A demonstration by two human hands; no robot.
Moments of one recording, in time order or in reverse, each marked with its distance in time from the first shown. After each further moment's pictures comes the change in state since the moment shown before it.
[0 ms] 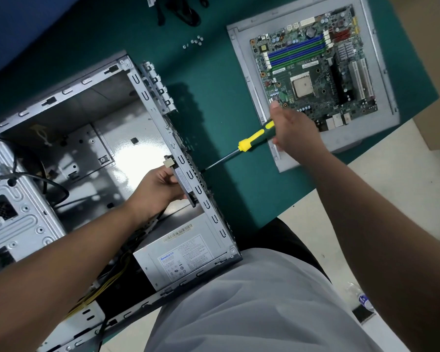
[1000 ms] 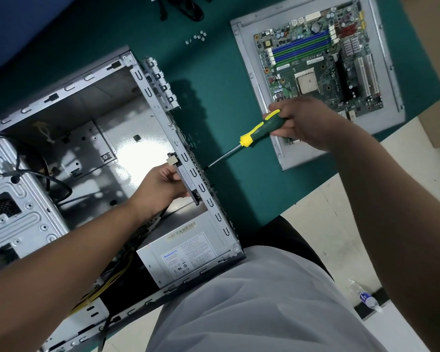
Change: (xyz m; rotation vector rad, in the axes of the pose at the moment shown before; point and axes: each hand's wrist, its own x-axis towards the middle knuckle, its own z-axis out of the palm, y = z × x) left_hand -0.004 0.013 0.004 0.053 0.024 -0.033; right_hand 0.019 -0.007 -0.033 -0.069 -0.321 -0.104
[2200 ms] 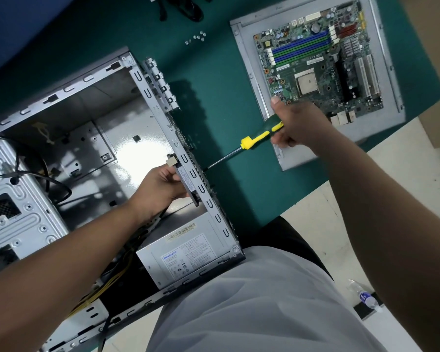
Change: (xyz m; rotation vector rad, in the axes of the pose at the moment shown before) left_hand 0.001 0.000 0.002 0.020 0.004 -0.043; right_hand 0.001 0.004 0.015 0.163 0.137 0.165
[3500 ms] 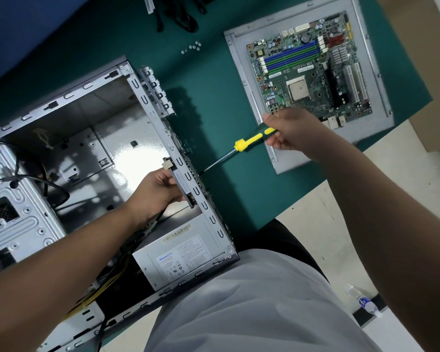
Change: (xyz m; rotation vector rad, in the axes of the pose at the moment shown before) left_hand -0.001 -0.005 -0.002 -0.051 0.000 0.038; right_hand -0.009 0.004 -0.007 0.163 -0.067 -0.038
